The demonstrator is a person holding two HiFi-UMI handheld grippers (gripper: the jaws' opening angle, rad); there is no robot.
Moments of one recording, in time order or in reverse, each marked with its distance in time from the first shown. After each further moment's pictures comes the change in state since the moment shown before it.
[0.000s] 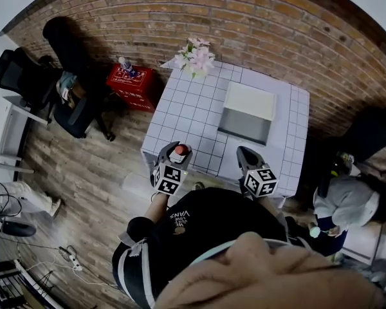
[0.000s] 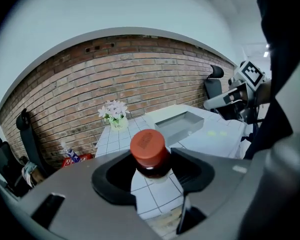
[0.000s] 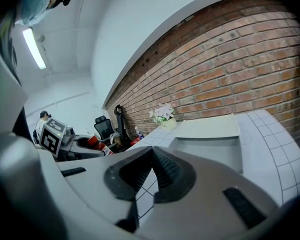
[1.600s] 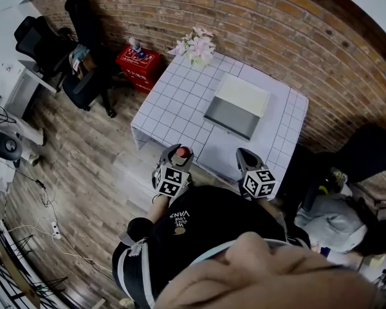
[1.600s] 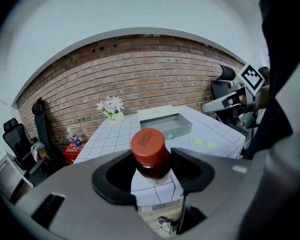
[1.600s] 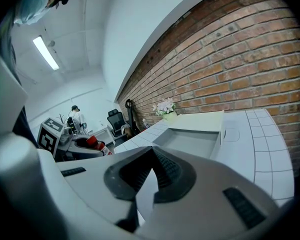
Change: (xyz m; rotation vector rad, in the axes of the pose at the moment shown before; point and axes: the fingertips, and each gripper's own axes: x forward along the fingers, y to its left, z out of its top) left arm -0.002 -0.125 0.007 -0.146 0.025 0.129; right arm -0.072 -0.064 -0.018 -0.054 0.089 0.144
